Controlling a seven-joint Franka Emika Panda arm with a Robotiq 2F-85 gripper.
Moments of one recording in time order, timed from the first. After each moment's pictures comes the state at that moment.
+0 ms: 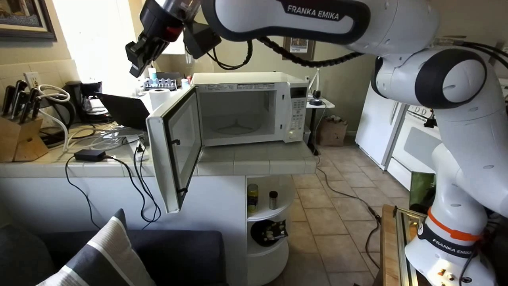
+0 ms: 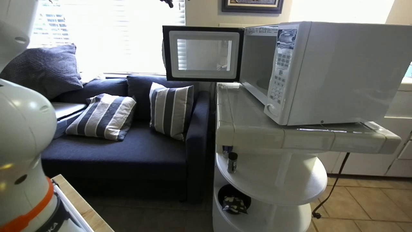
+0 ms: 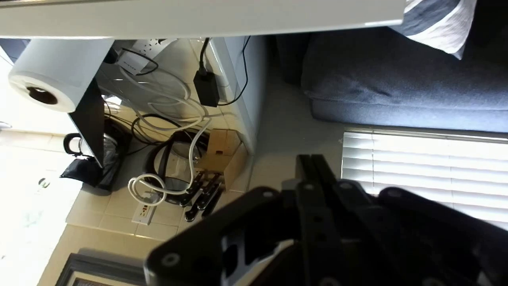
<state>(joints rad) 0.42 0.54 0.16 -0.88 -0.40 2.13 0.15</state>
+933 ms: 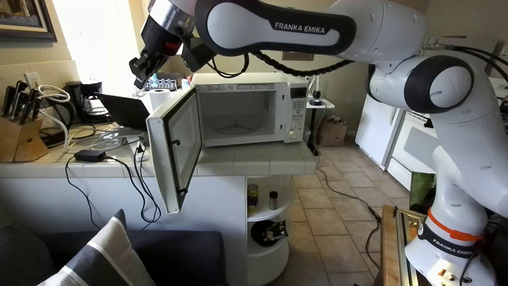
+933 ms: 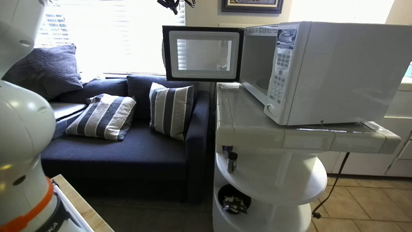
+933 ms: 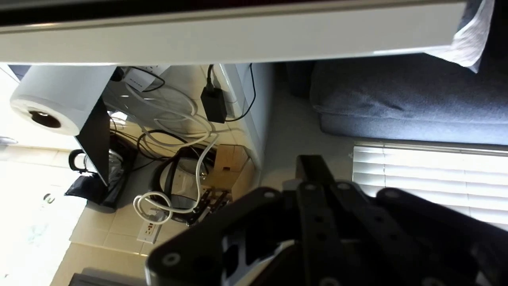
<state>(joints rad) 0.40 0.59 0.16 -0.87 -0.40 2.13 0.15</state>
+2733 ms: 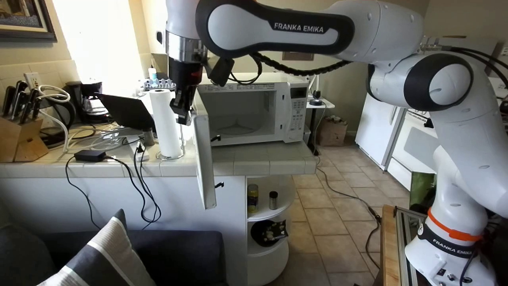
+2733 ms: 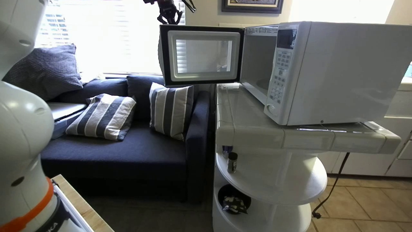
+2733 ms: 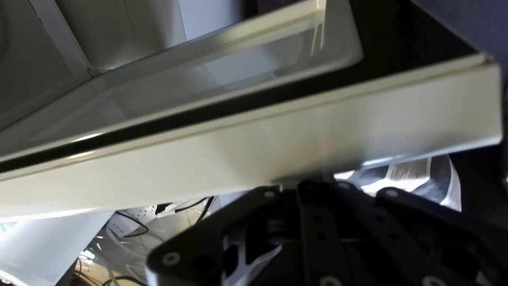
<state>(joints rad) 0.37 0.58 0.18 -0.90 -0.35 1.72 0.02</state>
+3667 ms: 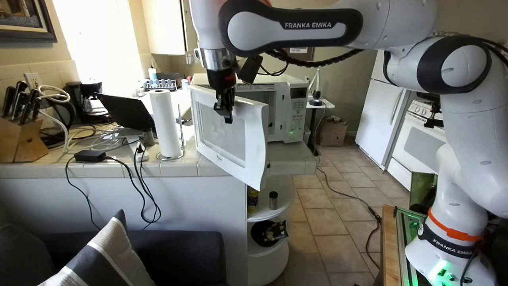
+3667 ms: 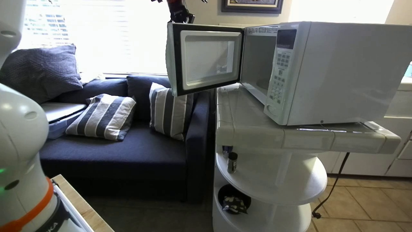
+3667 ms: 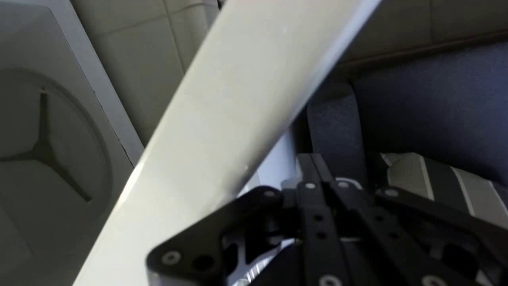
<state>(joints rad) 0.29 0.42 0.14 -1.13 -0.37 1.52 0.08</state>
